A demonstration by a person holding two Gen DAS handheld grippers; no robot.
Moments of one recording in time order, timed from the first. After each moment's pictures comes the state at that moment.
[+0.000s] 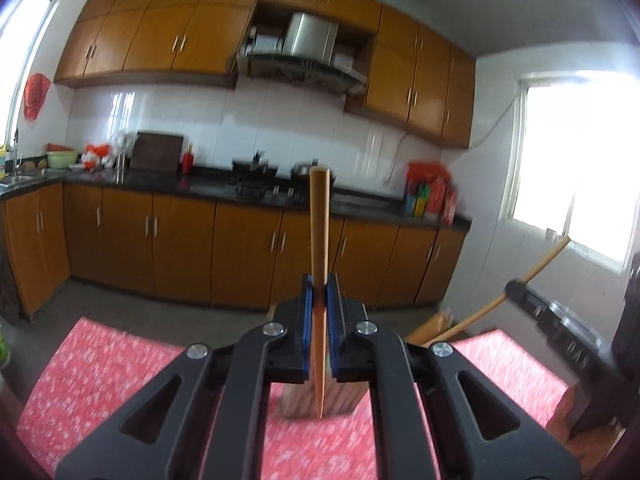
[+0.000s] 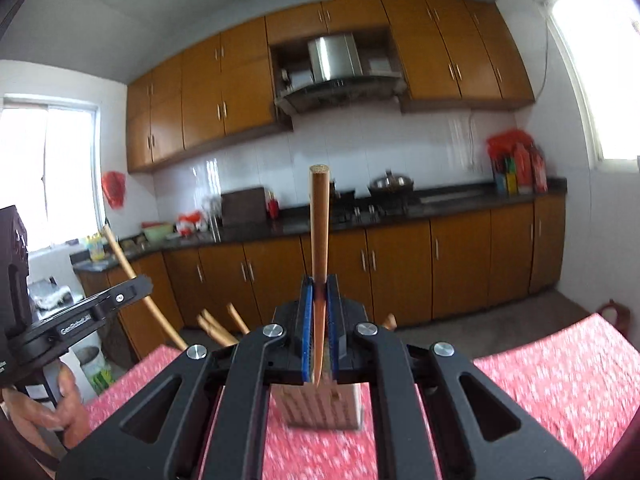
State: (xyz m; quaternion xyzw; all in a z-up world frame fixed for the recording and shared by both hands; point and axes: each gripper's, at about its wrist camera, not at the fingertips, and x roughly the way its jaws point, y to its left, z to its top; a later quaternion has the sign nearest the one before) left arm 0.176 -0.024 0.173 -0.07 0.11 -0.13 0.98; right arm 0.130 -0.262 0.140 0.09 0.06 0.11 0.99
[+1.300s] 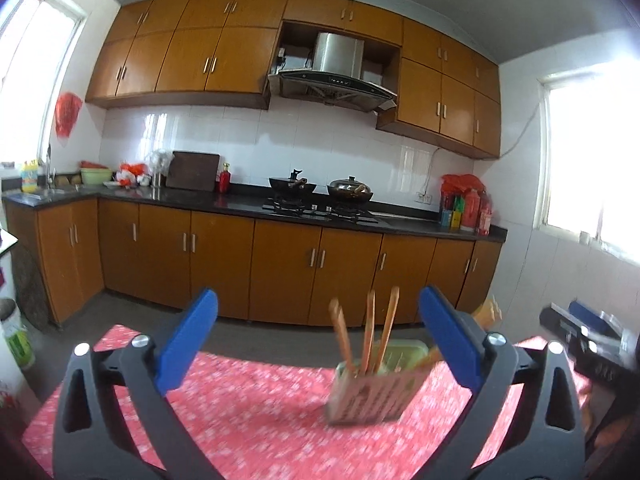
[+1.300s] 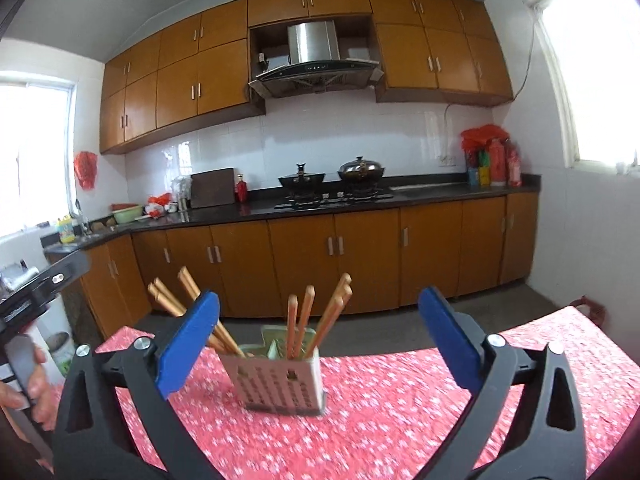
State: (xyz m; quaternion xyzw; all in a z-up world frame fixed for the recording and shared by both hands) left arm 0.148 0.000 0.132 -0.04 0.08 -0.06 0.99; right arm 0.119 -0.264 0.101 0.06 0.09 0.04 0.99
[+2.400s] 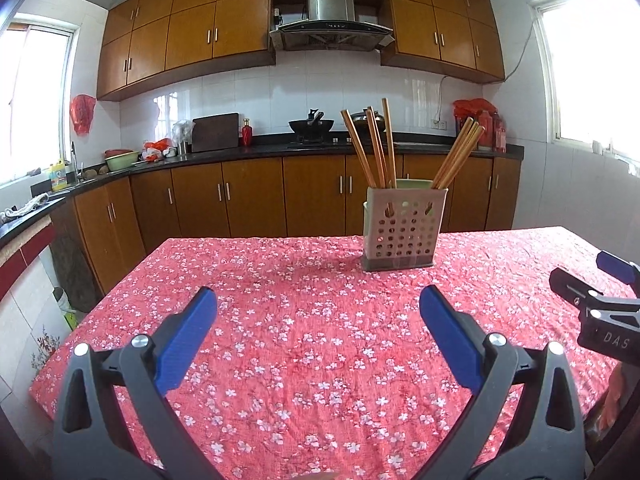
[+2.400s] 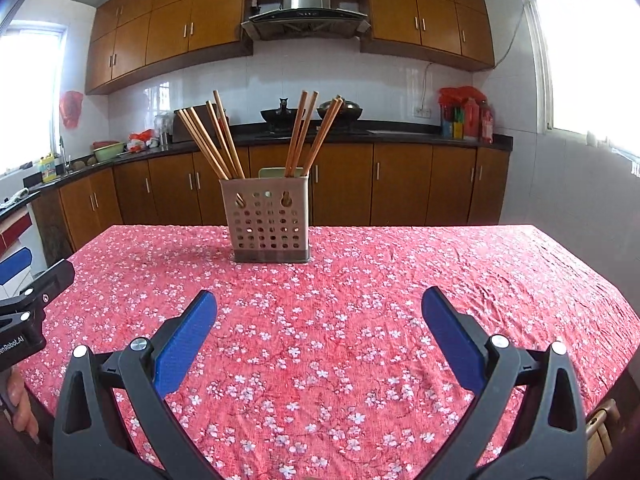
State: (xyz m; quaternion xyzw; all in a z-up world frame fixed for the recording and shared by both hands) left arm 0.026 -0.004 -0.002 0.03 0.17 -0.01 0.98; right arm 0.017 -0.230 -0.022 0.03 0.19 0.00 0.98
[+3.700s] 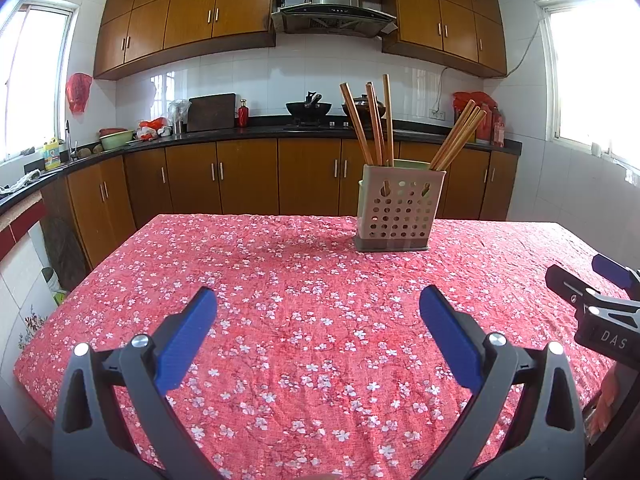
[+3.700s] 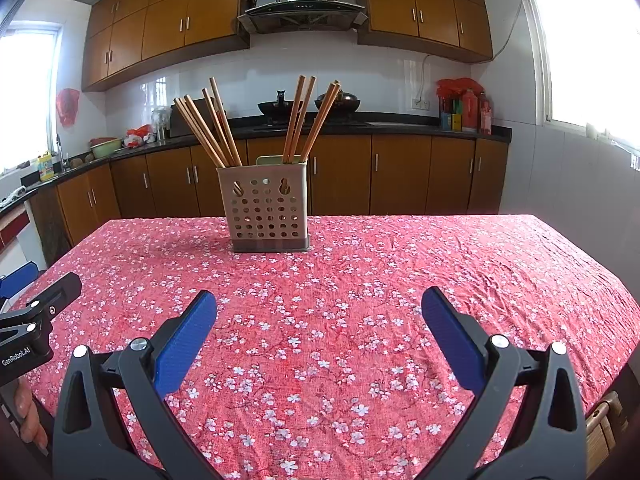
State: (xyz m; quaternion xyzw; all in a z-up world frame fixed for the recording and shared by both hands) left arm 0.032 -0.001 -0.014 0.01 0.20 -0.02 0.98; right arm 0.019 -0.232 -0.026 0.03 0.20 0.00 0.98
